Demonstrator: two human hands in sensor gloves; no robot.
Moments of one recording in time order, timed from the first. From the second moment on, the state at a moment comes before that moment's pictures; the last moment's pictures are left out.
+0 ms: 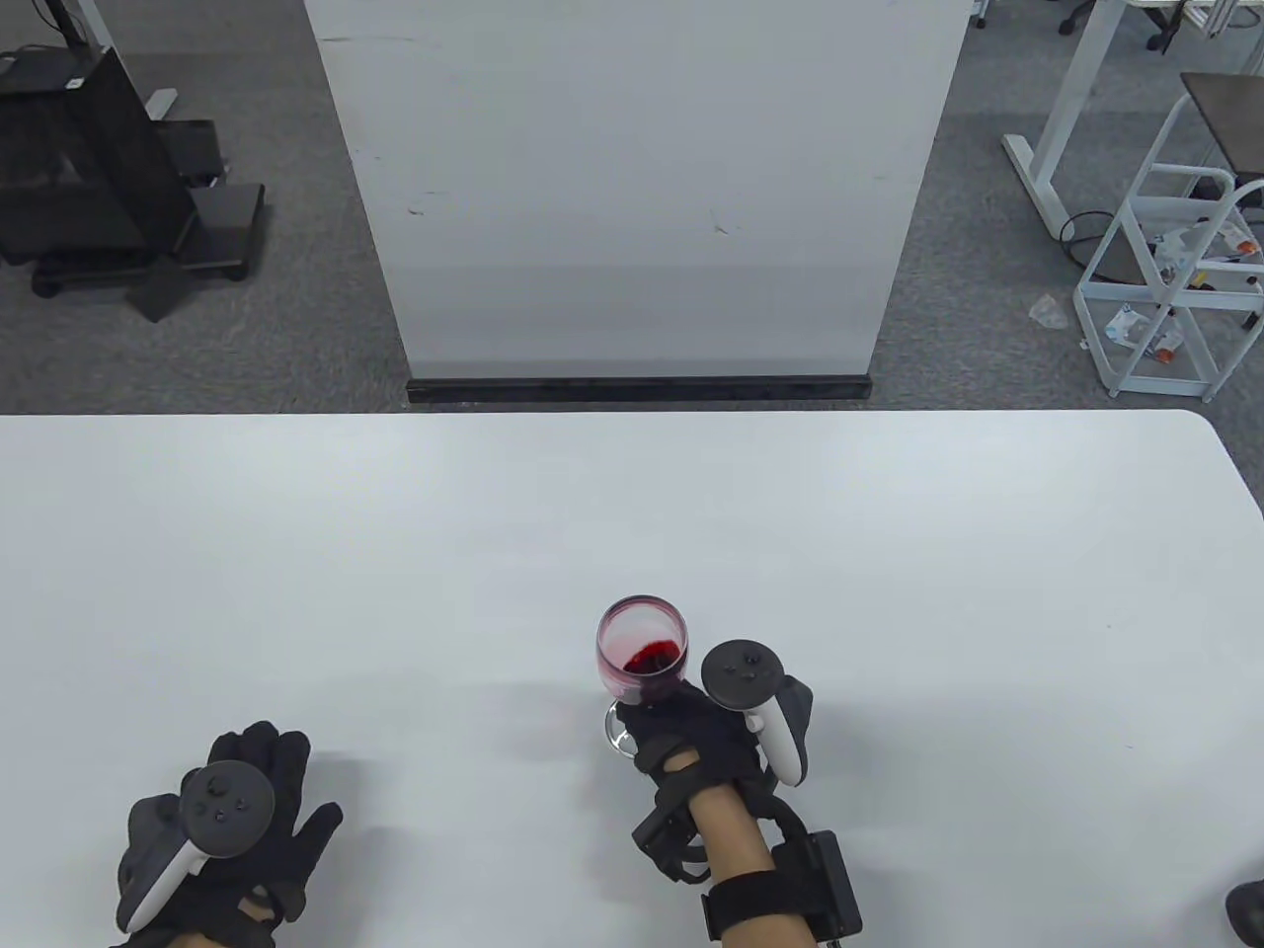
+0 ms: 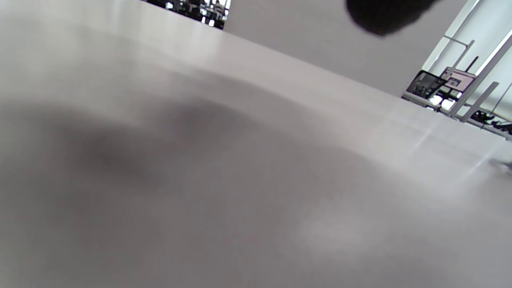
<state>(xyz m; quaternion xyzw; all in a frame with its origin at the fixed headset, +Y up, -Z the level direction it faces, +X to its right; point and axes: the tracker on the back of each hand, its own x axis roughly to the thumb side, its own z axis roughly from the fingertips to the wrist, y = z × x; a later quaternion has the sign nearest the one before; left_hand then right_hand) -0.386 -0.743 -0.247 -0.14 0.04 0.15 0.98 0.035 -0.785 -0.328 -0.06 0.17 0.84 0.51</state>
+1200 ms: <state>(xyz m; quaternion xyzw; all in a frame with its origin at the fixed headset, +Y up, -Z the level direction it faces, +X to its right) -0.387 -0.742 -0.247 -0.14 0.04 0.15 0.98 0.197 -0.709 -0.250 -0.02 0.06 0.98 0.19</state>
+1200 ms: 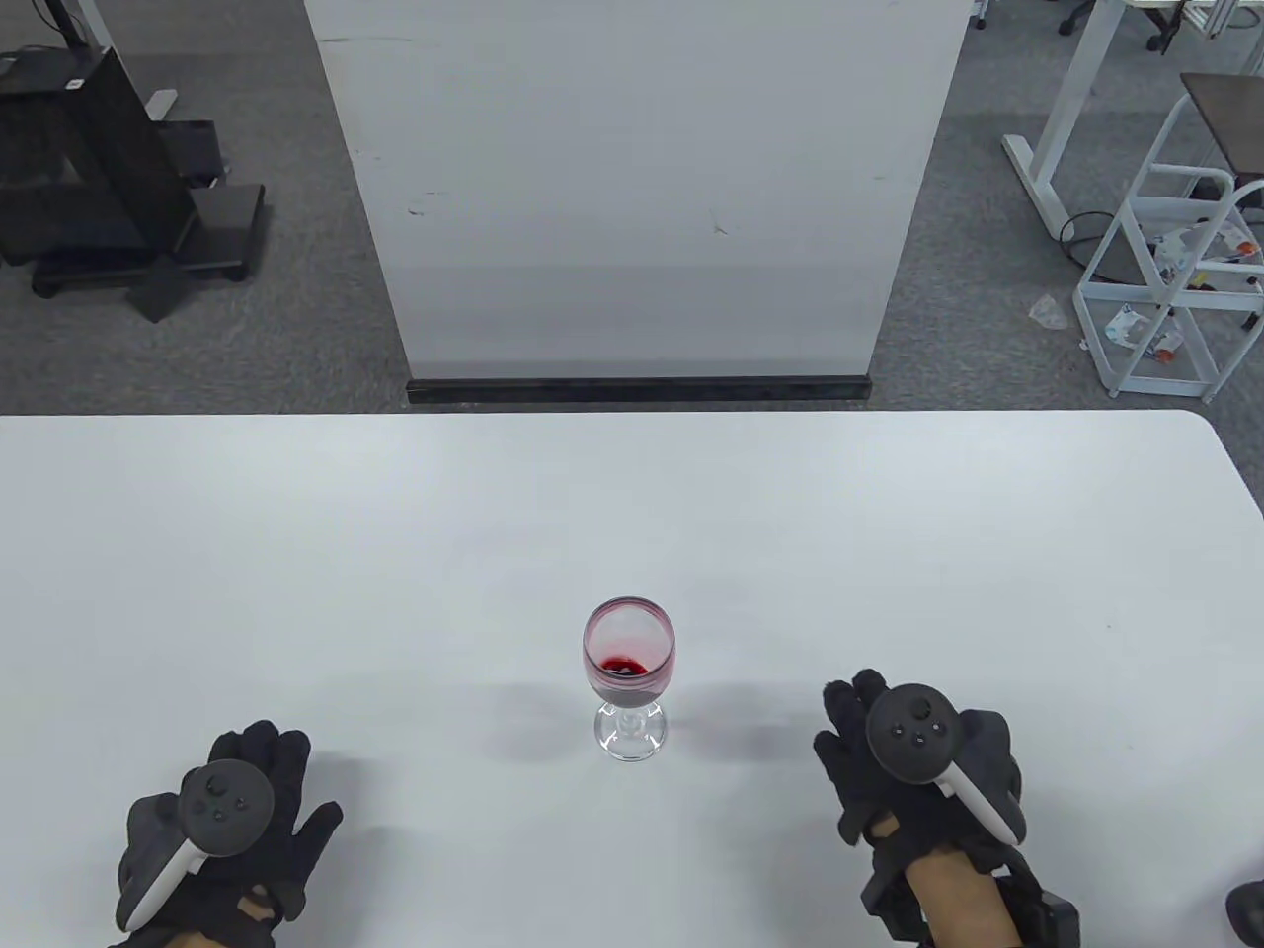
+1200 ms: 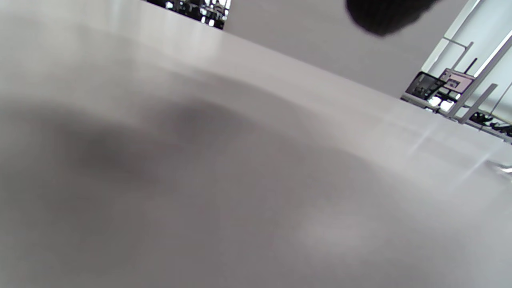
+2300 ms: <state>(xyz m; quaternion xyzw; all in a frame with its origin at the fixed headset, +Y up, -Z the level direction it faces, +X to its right) -0.388 -0.741 -0.248 -0.13 0.05 0.15 0.98 0.215 -0.752 -0.194 -0.09 0.07 0.99 0.05</state>
